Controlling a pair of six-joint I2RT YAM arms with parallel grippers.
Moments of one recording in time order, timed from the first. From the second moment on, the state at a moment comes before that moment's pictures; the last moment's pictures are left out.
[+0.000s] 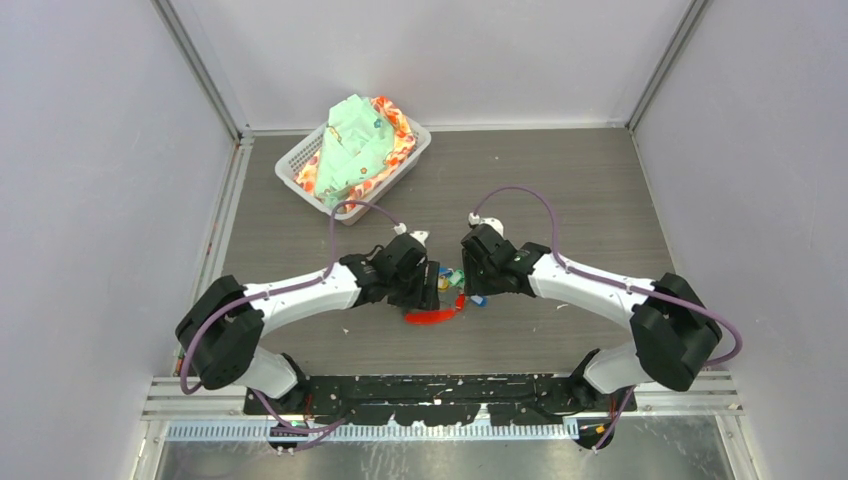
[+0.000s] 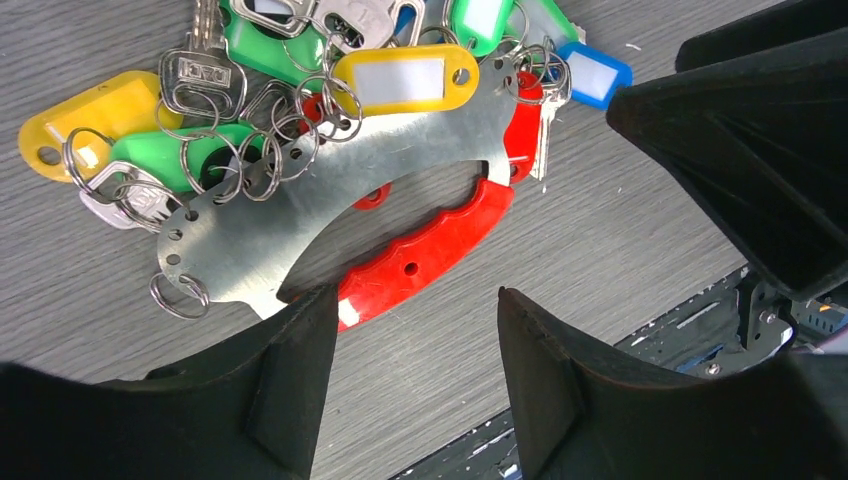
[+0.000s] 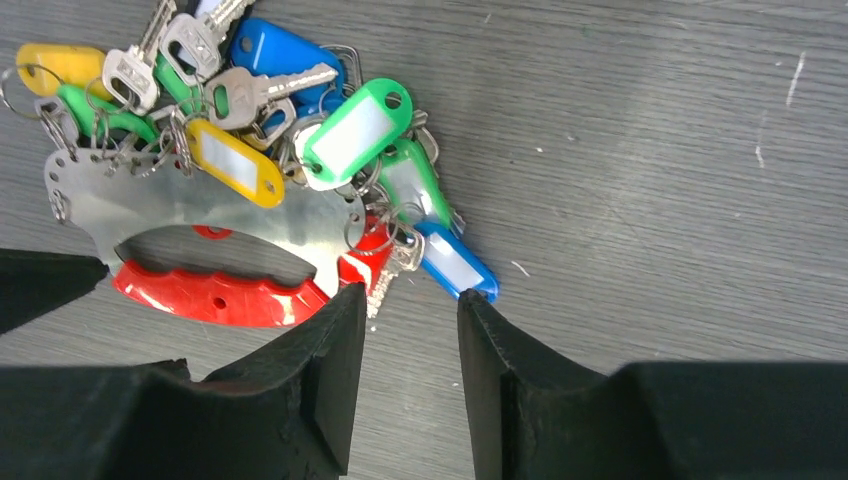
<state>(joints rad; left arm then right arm) -0.88 1.45 0.85 -0.34 0.04 -0.66 0.79 1.40 0.85 -0.48 0.17 0.61</state>
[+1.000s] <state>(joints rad) -0.84 1.24 0.80 -0.38 0.09 -0.65 0.79 1.53 0.84 -0.46 0.25 1.28</state>
